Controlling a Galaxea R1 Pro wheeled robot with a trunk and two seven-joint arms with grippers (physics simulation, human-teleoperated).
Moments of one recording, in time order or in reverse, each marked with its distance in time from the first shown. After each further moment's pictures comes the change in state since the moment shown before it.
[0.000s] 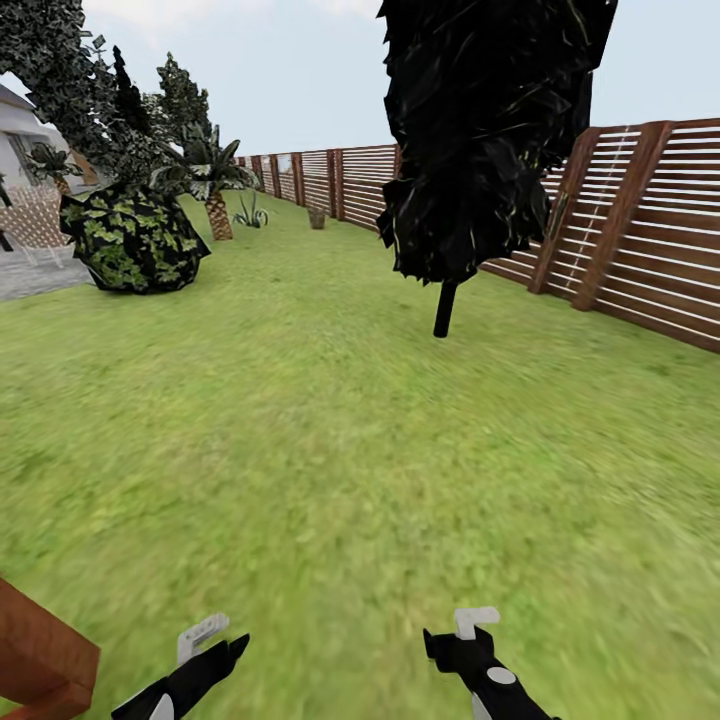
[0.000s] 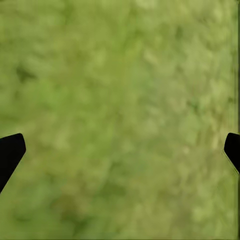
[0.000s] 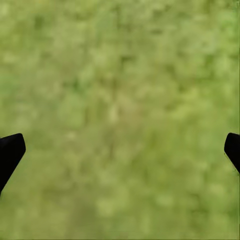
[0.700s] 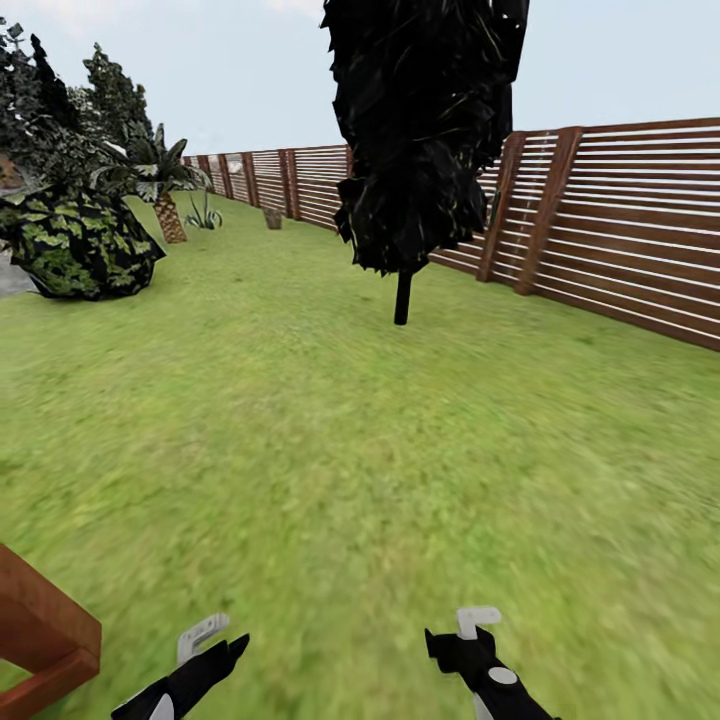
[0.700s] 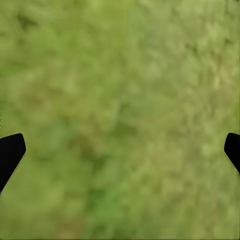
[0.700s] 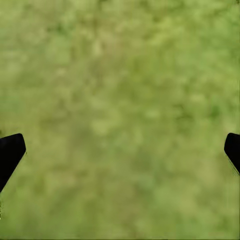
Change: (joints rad) left arm 0.000 0.000 0.000 0.000 0.000 0.000 0.000; right arm 0.000 -0.004 -0.002 0.000 -0.001 0.000 0.000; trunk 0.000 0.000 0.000
